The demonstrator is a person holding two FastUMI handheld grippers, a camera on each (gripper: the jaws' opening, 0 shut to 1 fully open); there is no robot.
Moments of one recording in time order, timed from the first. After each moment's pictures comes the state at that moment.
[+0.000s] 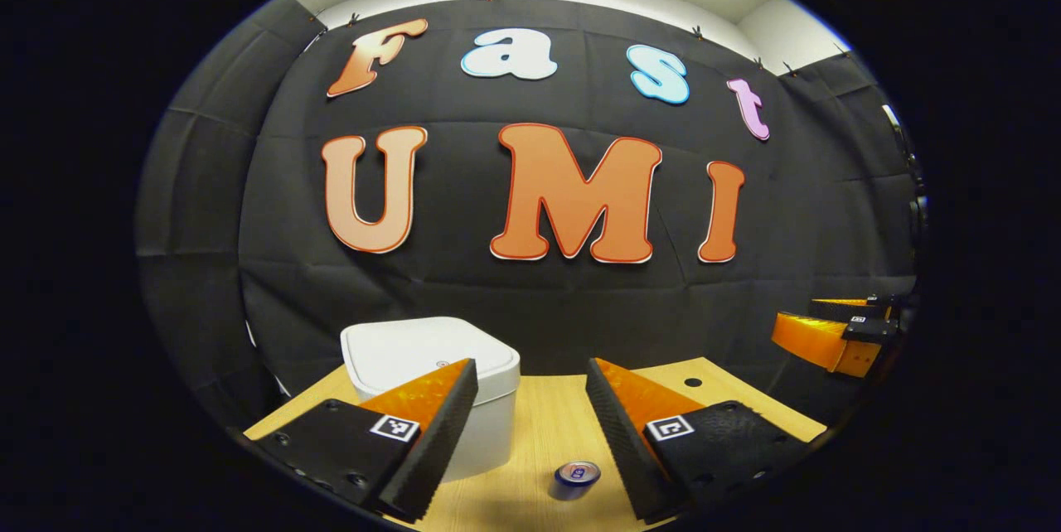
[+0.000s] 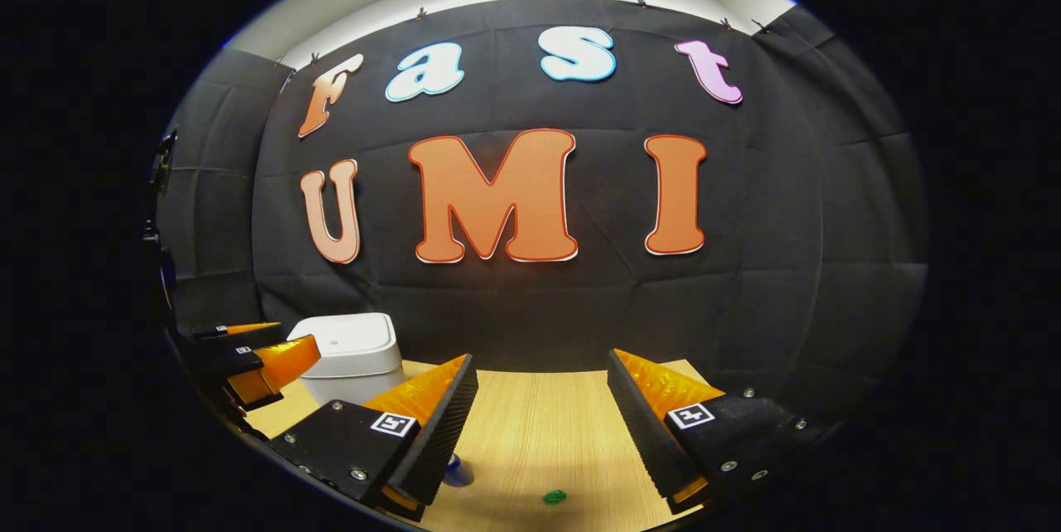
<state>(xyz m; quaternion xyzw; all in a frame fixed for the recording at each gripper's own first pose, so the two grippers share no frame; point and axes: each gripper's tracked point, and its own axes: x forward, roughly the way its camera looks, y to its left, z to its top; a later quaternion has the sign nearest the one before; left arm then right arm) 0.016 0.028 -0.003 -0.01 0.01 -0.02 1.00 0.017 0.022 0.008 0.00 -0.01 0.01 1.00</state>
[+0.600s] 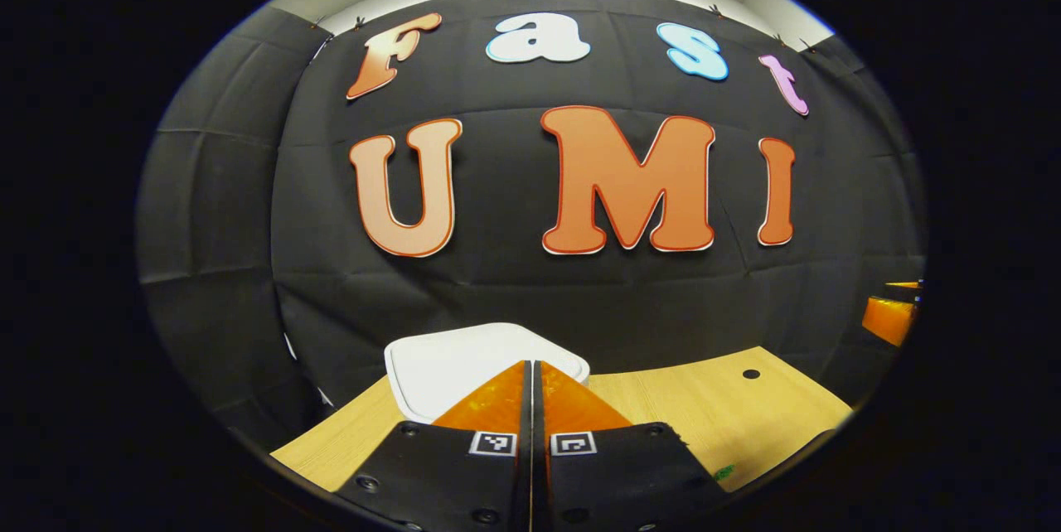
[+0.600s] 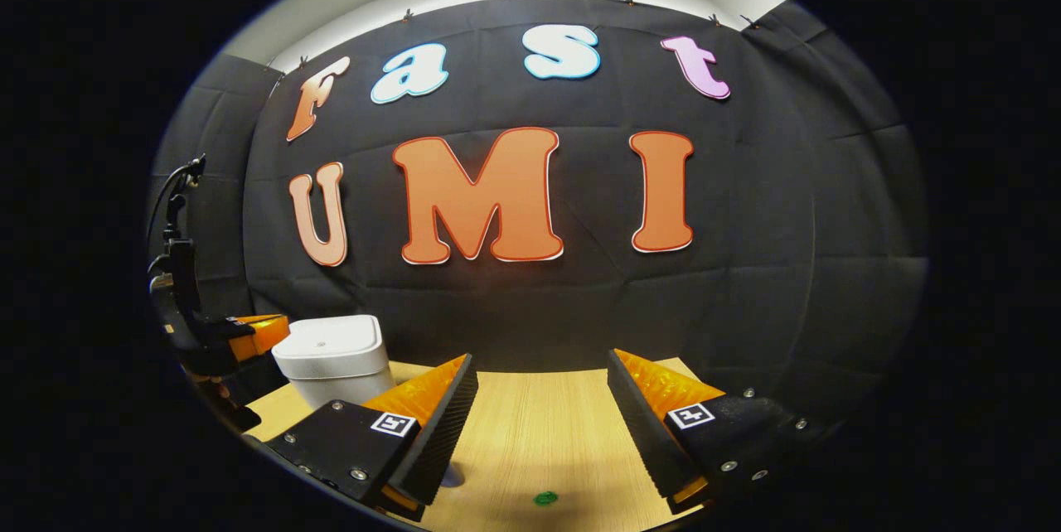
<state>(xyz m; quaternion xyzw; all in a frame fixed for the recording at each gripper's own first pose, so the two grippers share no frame) 0.067 0.099 -0.001 0.02 0.03 0.06 1.00 0.022 0.000 0.007 0.00 -0.01 -0.01 1.00</state>
